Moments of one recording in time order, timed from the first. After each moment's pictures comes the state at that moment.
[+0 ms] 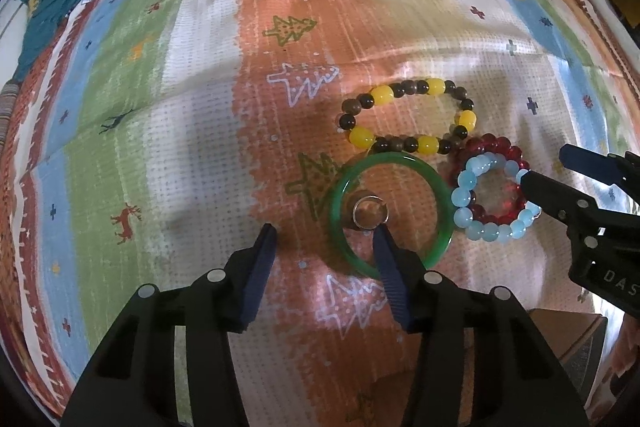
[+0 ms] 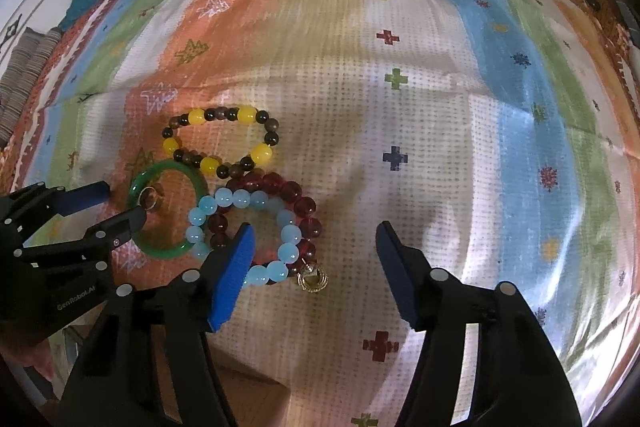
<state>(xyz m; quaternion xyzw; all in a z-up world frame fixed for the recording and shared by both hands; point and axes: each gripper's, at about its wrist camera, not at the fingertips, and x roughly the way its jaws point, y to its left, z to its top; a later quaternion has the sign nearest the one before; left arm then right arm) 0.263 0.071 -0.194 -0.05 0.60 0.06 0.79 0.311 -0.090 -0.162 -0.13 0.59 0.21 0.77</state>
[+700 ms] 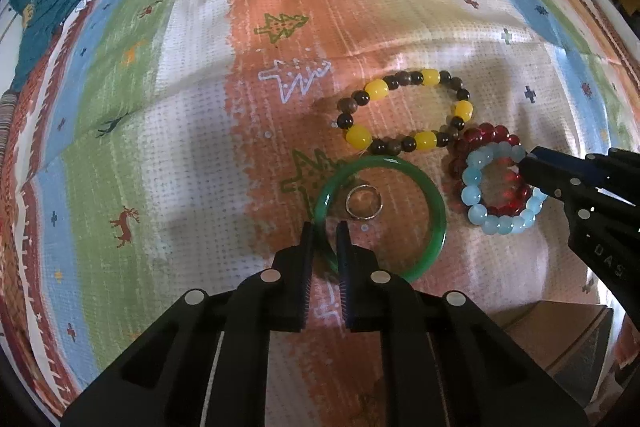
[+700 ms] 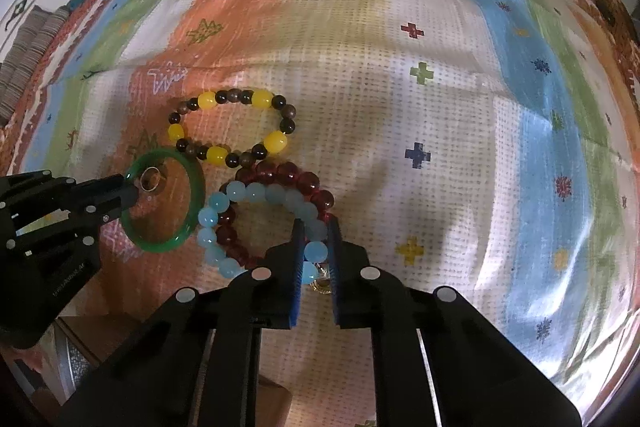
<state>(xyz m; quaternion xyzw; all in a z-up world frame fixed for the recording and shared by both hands) 0.262 0.068 -0.193 -0.04 0.61 0.05 0.79 0.308 -0.081 -0.168 -0.15 0.59 0.23 0.76</state>
